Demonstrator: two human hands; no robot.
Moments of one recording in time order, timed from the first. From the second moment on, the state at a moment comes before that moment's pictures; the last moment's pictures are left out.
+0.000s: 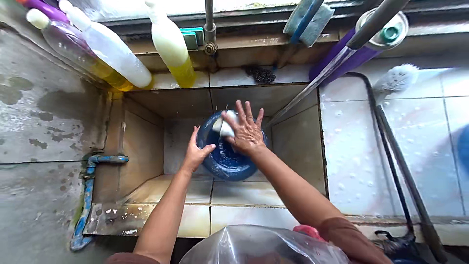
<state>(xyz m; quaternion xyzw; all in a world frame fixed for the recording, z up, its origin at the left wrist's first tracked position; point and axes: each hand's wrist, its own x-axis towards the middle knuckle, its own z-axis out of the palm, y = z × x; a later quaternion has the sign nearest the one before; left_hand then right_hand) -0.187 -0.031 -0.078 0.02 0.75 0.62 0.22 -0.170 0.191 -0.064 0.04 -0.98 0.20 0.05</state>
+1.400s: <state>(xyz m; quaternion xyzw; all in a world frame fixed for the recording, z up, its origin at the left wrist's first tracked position) -0.139 -0.009 -0.092 0.08 0.81 0.57 0.14 -0.177 0.156 -0.053 0.00 -0.96 0.21 0.15</state>
